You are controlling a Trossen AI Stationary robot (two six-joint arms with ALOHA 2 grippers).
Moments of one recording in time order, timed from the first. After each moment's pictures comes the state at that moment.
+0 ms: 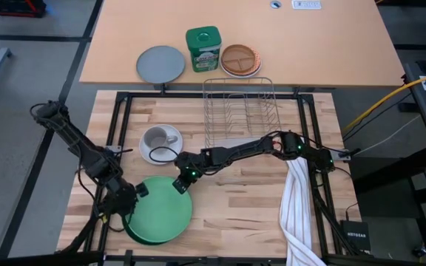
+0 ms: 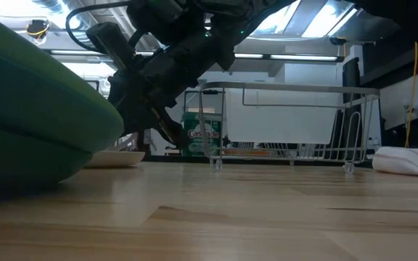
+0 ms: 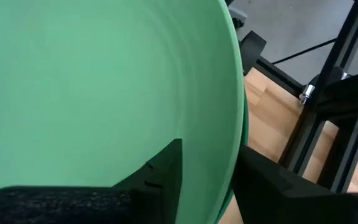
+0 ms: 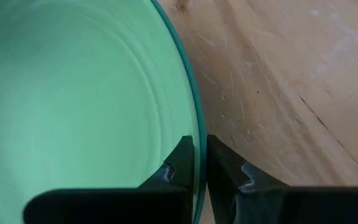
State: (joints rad) left arm -0.75 1.08 0.74 -0.72 0.28 0.15; right arm 0.09 2.35 1.80 -0.22 -0.27 0.83
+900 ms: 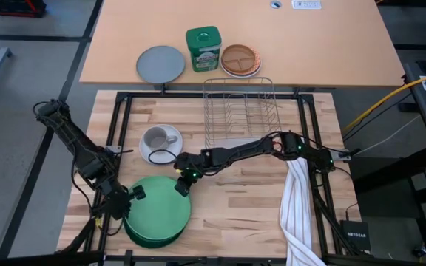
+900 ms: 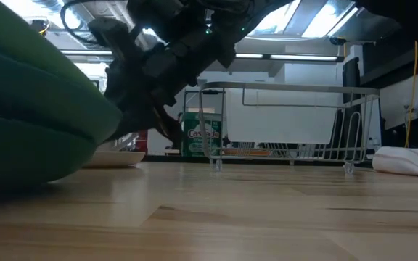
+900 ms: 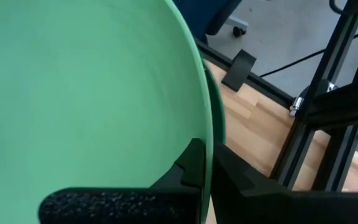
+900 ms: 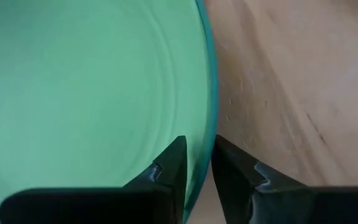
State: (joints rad) left arm -0.81 1.07 0.83 -0.76 0.21 0.13; right arm 0.09 2.34 1.80 -0.22 -0.27 0.65
